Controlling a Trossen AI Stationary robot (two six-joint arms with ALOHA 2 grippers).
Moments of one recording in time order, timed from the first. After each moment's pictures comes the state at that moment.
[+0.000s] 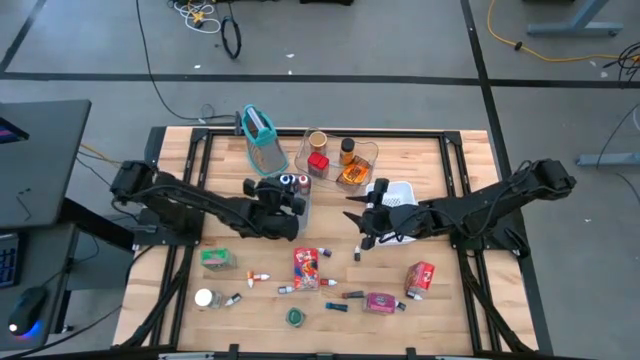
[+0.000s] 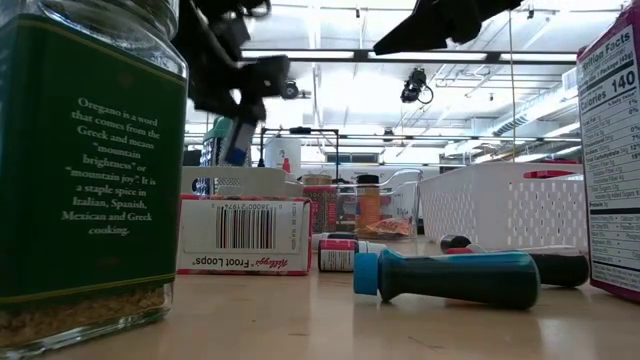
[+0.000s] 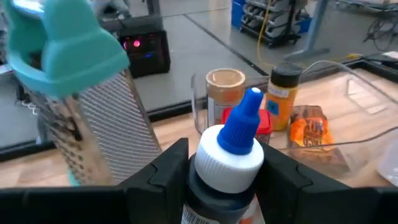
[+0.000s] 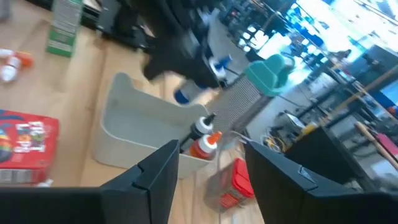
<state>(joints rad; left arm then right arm) -0.18 1.57 0.96 -0.44 -1.23 -1.05 0.28 1.31 0.84 0.09 0.65 -0.36</state>
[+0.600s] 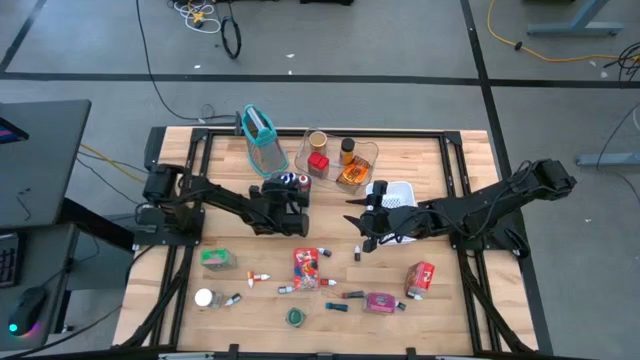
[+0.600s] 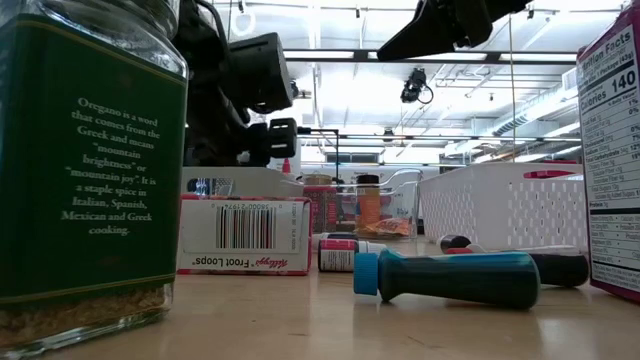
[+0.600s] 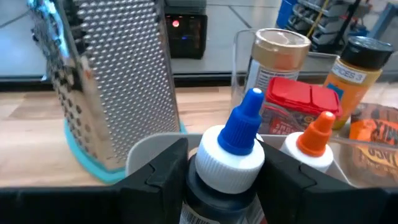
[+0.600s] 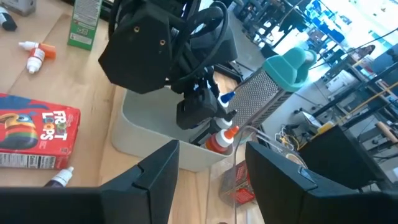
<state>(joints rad) -0.08 1.82 0.96 -0.45 -1.23 -1.43 0.28 1.31 0.84 0.04 0.61 -0.33</state>
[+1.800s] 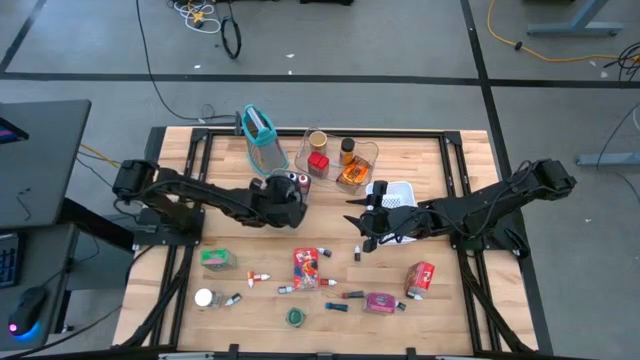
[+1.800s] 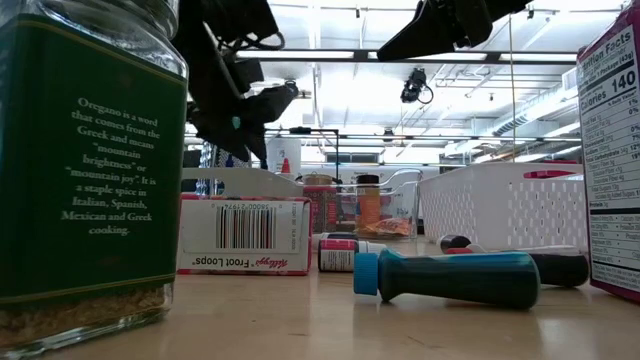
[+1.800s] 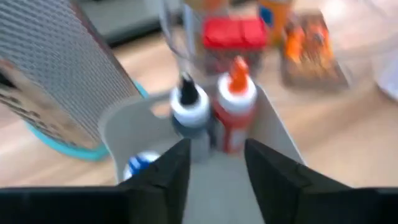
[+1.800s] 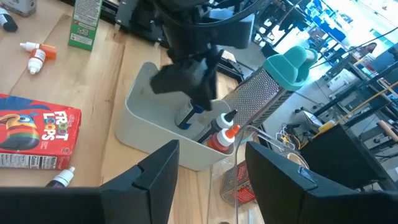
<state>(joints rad) -0.10 1.58 0.96 -0.48 -0.82 -0.97 0.28 1.31 0.84 0.04 0.61 -0.32</state>
